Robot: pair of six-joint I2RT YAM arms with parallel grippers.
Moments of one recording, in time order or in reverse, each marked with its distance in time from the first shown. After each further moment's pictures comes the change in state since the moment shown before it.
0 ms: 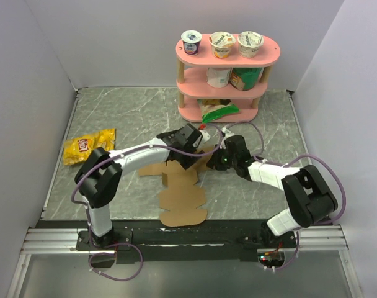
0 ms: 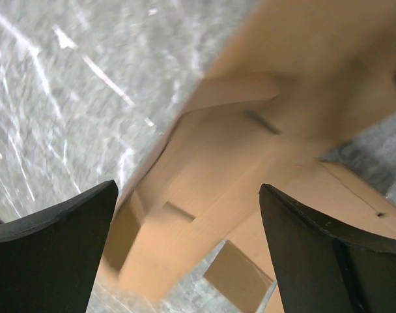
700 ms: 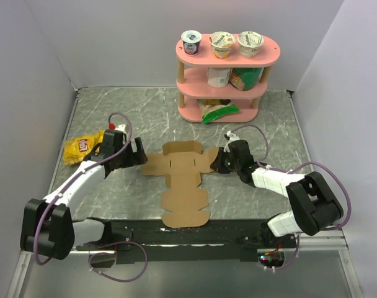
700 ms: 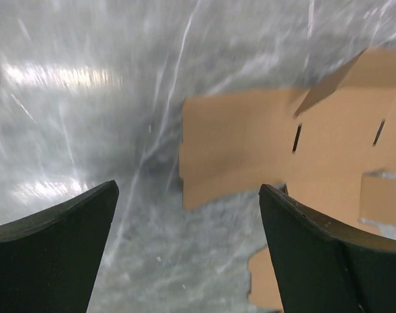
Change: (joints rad) left arm 0.564 -0.618 -0.573 0.137 0.322 -0.572; right arm 0.000 -0.077 -0.089 0.026 0.070 0.001
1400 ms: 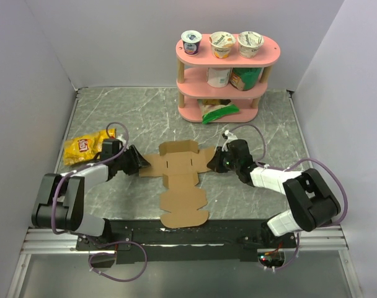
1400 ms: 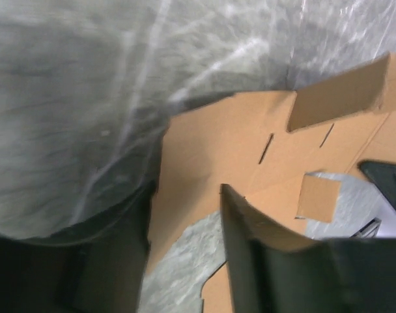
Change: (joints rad) left arm 0.163 0.210 -0.235 0.433 0.389 -0.246; right arm 0.000 0.033 -0.002 0.093 -0.069 0.000
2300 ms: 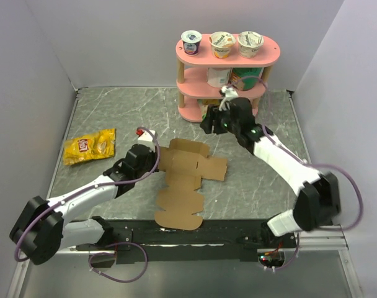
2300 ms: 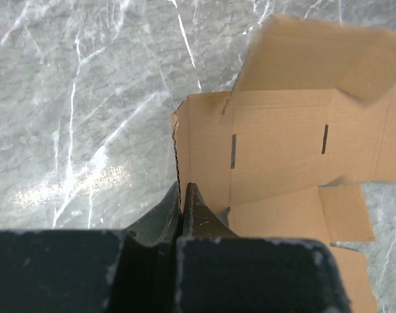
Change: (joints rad) left arm -0.542 -0.246 0.055 -0.012 -0.642 0.277; right arm -0.005 -0.051 0.580 -0.446 0.116 -0.186
